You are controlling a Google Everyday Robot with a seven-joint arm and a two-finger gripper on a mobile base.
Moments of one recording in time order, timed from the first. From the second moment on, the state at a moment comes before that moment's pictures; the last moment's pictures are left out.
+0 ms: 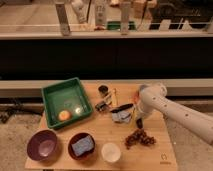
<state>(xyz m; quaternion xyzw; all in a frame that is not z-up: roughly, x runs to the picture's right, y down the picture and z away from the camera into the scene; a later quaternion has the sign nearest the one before) 0.252 0.175 0.862 -0.20 -0.23 -0.67 0.68</state>
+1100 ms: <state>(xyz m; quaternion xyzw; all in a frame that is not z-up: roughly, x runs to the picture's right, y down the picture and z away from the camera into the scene) 0.259 0.124 0.907 -0.19 -0.22 -0.64 0.71</state>
